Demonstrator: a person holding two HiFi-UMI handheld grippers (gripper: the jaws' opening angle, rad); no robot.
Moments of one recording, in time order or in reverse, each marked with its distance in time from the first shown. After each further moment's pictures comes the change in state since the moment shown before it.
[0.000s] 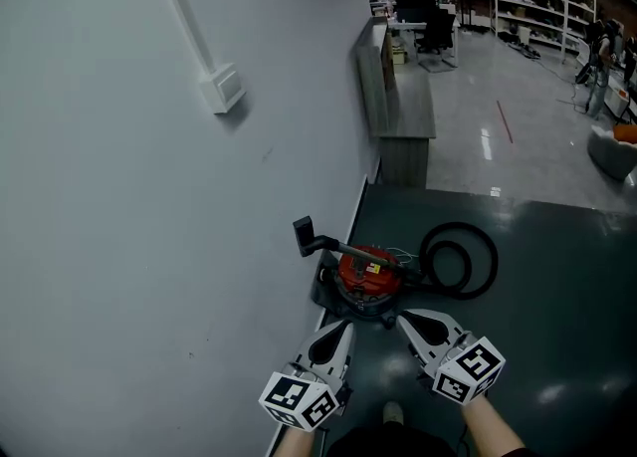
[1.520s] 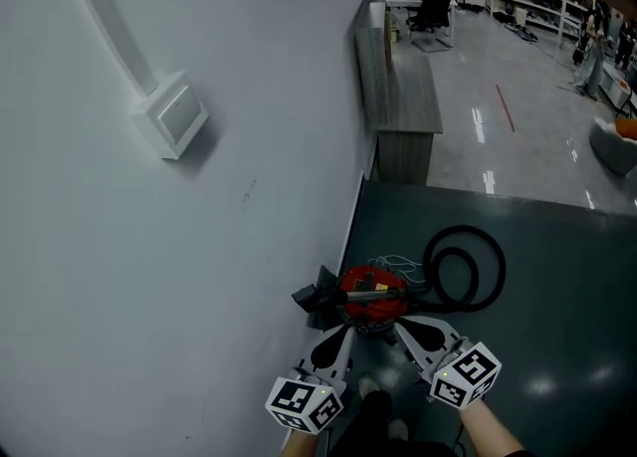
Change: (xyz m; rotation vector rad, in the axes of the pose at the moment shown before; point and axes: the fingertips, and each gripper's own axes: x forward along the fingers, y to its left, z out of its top) left arm 0.132 0.143 -0.008 -0.073 0.091 0.034; right arm 0.145 -0.118 -0.030 0.076 0.098 -0.034
